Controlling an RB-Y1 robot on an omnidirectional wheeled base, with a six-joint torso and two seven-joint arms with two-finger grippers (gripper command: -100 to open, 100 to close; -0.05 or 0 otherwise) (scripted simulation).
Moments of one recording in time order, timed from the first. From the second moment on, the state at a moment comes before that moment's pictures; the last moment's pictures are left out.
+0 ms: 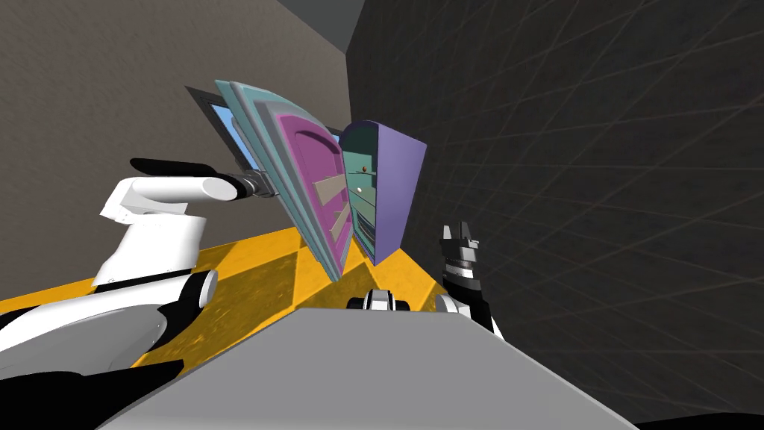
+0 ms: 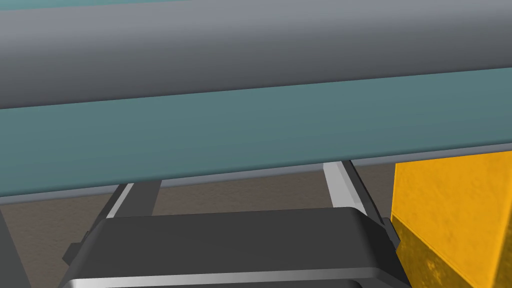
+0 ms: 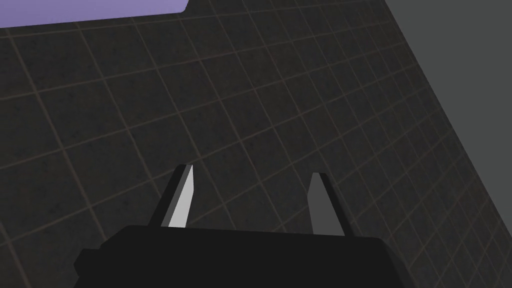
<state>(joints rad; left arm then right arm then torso) -0.45 1.00 0.51 -1.48 0.72 0.87 0.00 0.55 0.02 0.04 -2.26 -0.04 -0.54 -0.08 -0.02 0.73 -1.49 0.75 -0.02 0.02</state>
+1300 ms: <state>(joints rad) -0.44 1.00 0.51 -1.47 0.73 0.91 0.00 0.55 0.02 0.04 -2.26 -0.04 -0.54 -0.08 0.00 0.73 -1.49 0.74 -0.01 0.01</state>
